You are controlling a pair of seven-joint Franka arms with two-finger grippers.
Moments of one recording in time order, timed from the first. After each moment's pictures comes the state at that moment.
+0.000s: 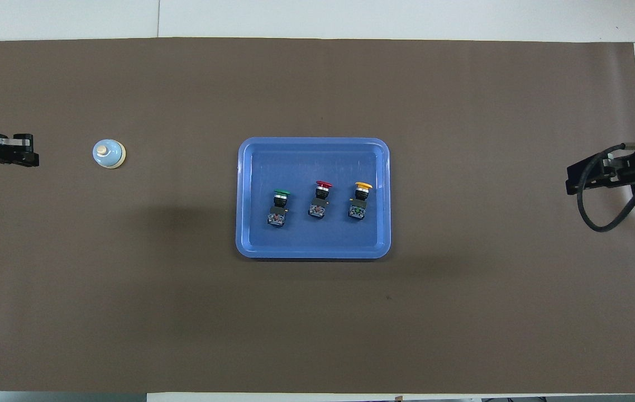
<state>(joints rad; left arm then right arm) 0.01 0.15 0.02 -1.71 -0.02 1.89 0.01 -0.09 0.01 0.08 -1.60 -0.02 1.47 0.04</state>
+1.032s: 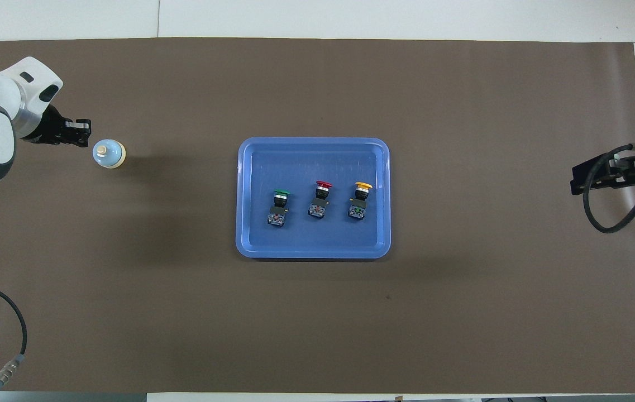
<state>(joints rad) 0.01 0.41 0.01 -1.68 -0.02 2.11 0.01 -0.09 0.00 0.08 -1.60 -0.02 1.47 0.04</state>
